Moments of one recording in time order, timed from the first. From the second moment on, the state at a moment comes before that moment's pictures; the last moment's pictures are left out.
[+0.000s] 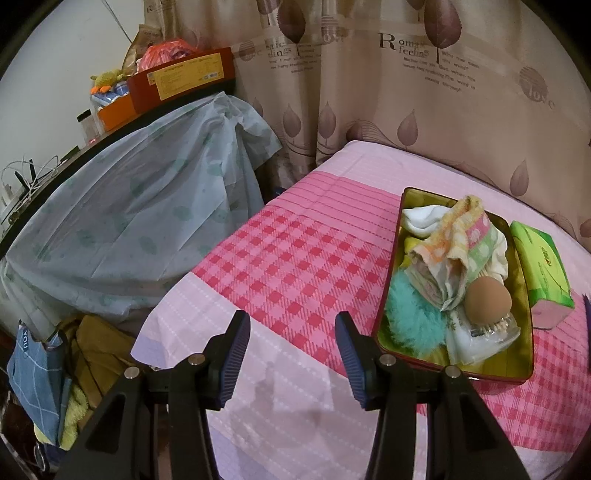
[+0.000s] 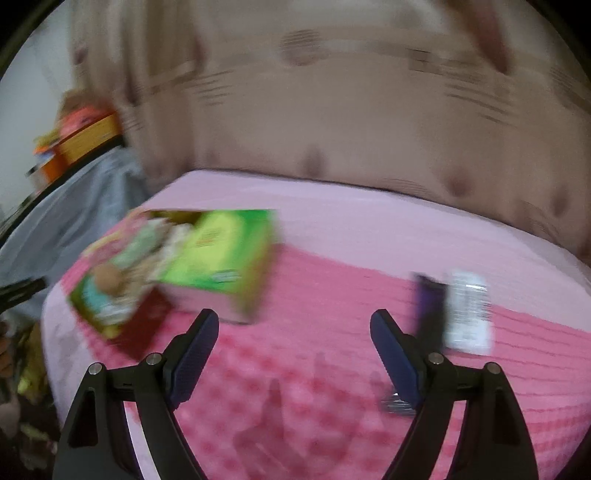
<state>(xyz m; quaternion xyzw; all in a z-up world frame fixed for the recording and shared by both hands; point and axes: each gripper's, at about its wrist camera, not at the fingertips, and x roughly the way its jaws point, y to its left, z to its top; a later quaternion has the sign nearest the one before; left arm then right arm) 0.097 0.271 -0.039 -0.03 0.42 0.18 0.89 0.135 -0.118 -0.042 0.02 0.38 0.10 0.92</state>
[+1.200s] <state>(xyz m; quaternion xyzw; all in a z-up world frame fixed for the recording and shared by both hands) 0.106 0.225 -0.049 0.03 0.42 0.10 0.90 0.220 -0.296 -0.141 0.03 0.45 -0.07 0.89</state>
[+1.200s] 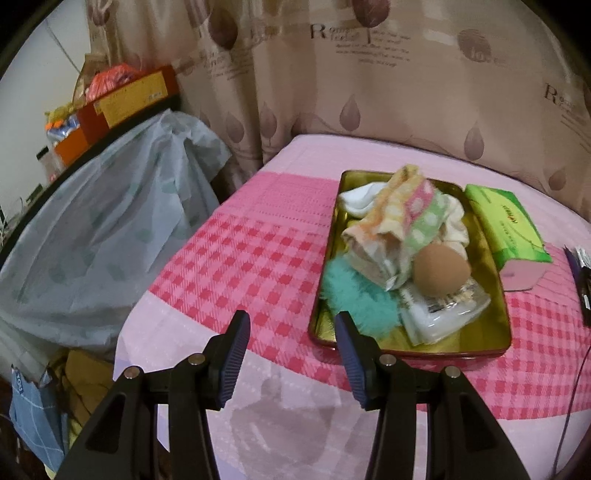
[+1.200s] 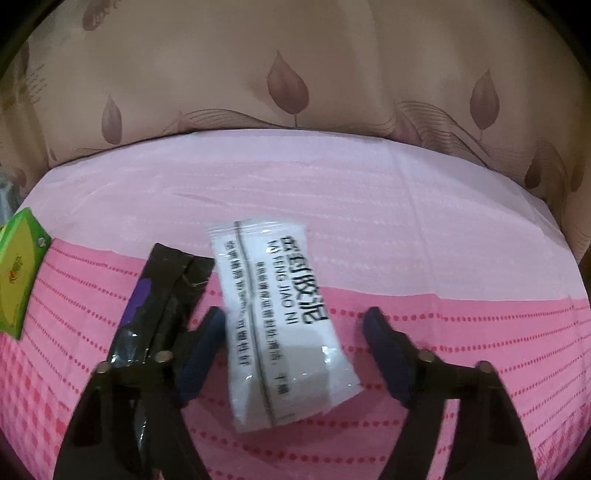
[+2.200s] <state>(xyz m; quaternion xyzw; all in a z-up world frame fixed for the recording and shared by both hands) 0.148 -0.095 -0.061 0.06 0.47 -0.17 0.87 0.079 -0.360 -0.138 0.07 0.44 -0.14 0.88</state>
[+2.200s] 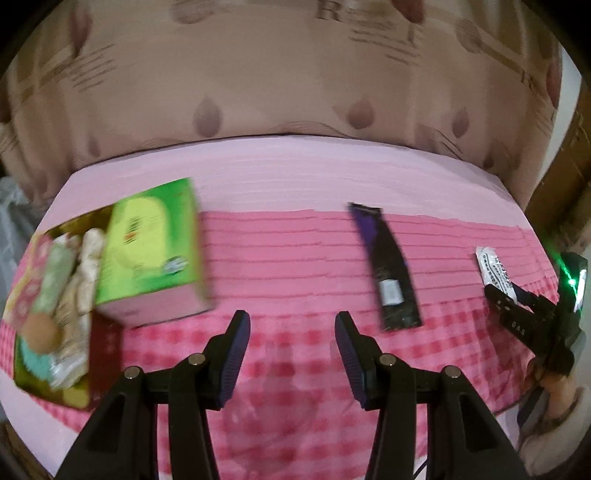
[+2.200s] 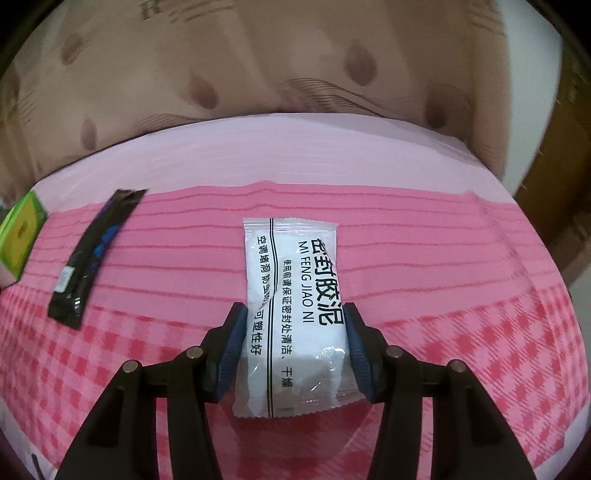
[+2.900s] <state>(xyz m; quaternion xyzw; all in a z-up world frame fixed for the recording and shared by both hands) 0.190 -0.228 -0.119 0.10 0.48 -0.22 0.84 0.072 -0.376 -0.136 0.10 0.43 -0.14 0.88</state>
